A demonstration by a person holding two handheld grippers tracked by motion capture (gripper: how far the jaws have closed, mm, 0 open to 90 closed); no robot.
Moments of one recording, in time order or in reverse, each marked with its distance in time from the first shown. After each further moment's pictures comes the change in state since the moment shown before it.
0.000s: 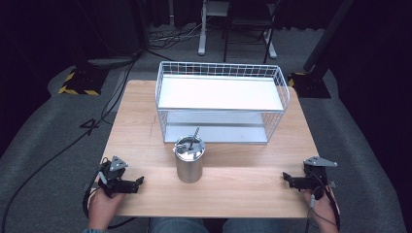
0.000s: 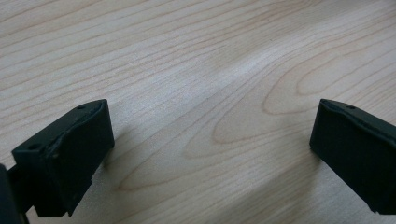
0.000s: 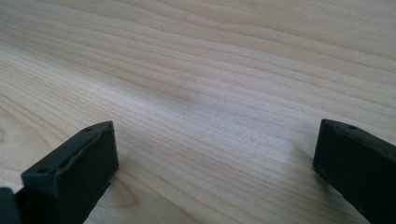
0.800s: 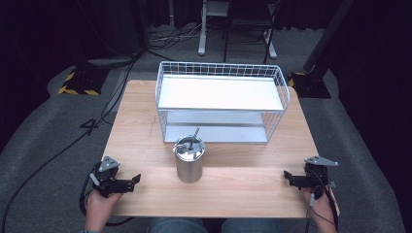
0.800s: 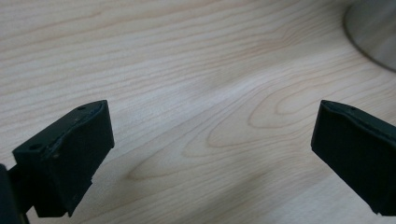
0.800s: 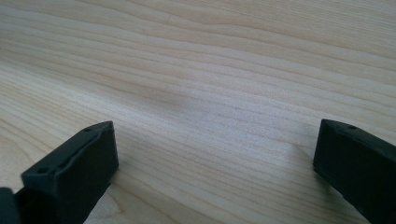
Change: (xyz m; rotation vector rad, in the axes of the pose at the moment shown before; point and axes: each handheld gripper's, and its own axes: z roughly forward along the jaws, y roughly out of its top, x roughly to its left) left arm 0.004 0.000 -0.024 -0.099 -0.040 -0.090; right arm -0.002 0.001 0.001 -0.002 -0.039 0.040
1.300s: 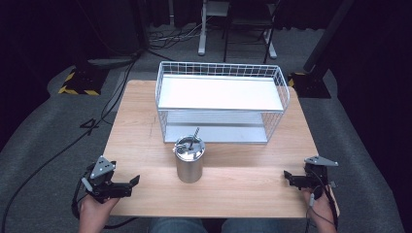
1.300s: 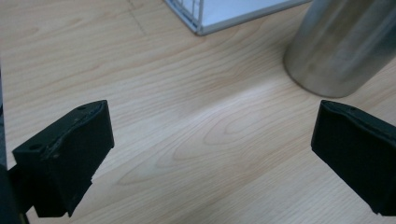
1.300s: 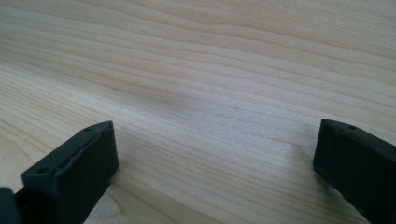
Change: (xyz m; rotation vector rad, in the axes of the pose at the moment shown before) left arm -0.029 0.017 -0.042 -0.091 -0.011 0.057; right arm 0.000 0.000 0.000 0.000 0.000 0.000
